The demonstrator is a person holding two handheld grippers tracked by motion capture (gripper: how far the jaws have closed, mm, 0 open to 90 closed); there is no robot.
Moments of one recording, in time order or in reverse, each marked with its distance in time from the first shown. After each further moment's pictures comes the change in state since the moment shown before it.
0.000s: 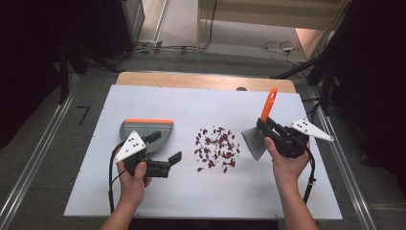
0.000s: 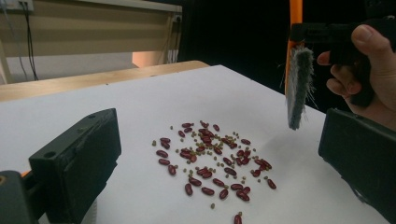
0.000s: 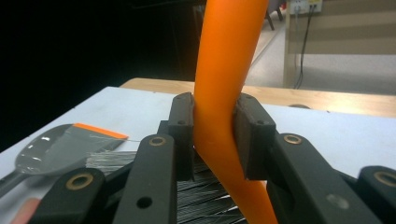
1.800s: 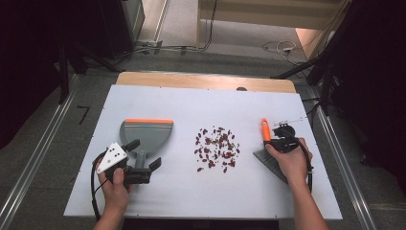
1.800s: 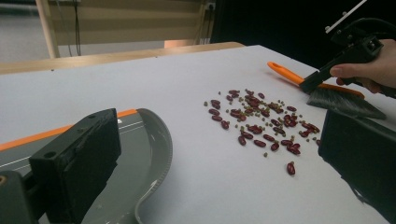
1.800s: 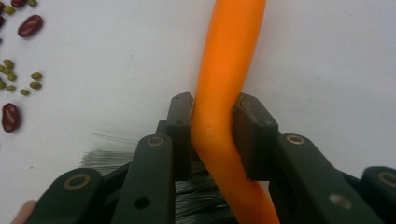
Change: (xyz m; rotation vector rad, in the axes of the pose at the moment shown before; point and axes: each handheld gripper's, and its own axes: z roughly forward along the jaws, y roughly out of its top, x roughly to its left) left arm 0.029 -0.036 -0.038 0.030 0.129 0.013; right arm -0.082 -0.053 0.061 0.769 -0.268 0.051
